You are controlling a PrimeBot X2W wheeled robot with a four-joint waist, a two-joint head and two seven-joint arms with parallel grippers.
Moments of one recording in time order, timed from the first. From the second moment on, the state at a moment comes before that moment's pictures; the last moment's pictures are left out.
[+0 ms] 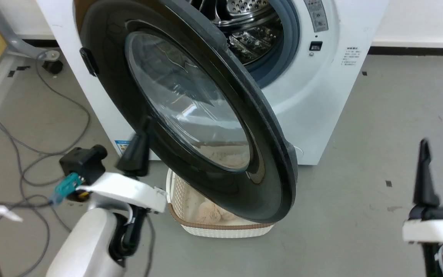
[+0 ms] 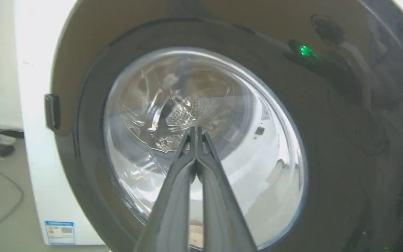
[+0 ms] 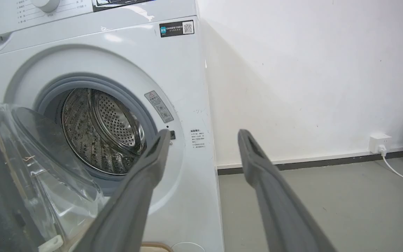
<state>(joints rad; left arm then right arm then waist) -0.41 0.27 -0.39 0.25 -0.73 -0.02 -0.26 -0.10 -0.05 -0.20 0.00 0.19 0.13 -0.26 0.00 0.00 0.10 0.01</state>
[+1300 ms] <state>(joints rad) -0.02 0.11 -0.03 0.03 -0.11 0.12 -0.26 -0.31 -0.24 0.58 -0.28 0.37 0.13 -0.26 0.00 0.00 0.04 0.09</state>
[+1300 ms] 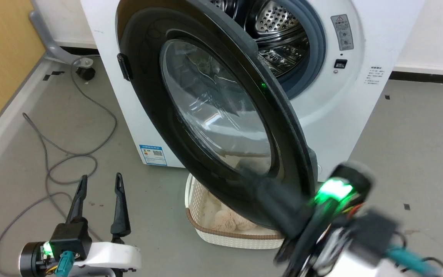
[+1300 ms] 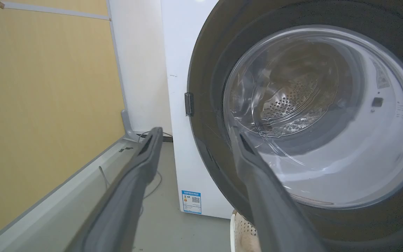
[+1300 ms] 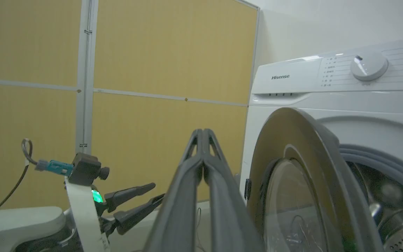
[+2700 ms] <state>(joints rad) -0.14 0.05 -0.06 0.02 -0.05 0.08 -0.26 -0.58 -0.27 0.14 0.42 0.19 0.13 -0.26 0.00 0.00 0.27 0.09</state>
